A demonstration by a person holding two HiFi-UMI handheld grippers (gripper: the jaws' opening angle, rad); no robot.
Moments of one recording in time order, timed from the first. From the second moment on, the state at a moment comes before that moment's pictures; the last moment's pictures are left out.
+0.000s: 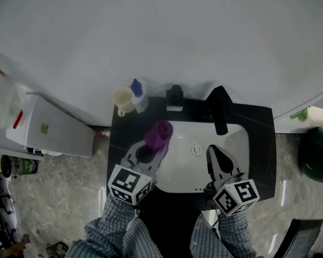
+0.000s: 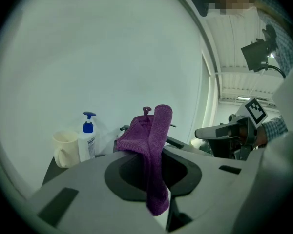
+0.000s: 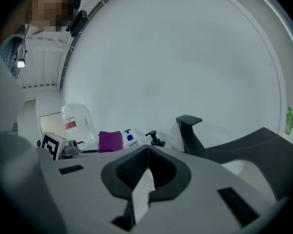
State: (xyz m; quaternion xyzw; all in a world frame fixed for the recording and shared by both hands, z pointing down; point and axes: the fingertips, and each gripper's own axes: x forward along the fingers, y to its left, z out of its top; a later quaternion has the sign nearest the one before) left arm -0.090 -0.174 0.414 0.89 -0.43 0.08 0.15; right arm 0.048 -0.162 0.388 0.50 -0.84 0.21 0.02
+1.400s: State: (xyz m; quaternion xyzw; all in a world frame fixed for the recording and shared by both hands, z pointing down) left arm -0.044 0.093 0.358 0.84 -0.52 0.03 0.13; right arm 0.101 0.096 0.344 0.43 -0.88 0.18 -0.02
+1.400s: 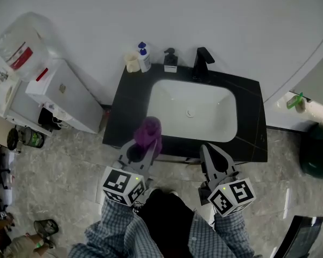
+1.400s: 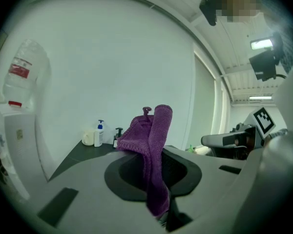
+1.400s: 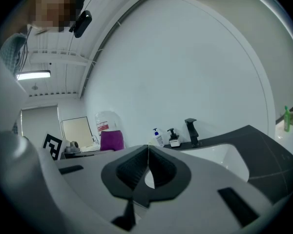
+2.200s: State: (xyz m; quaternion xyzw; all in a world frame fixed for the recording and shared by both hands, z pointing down) left arm -0.058 0.109 0.346 0.86 -0.49 0.03 0.14; right arm 0.069 0.096 0.330 0.44 -0.88 0.19 -0.02
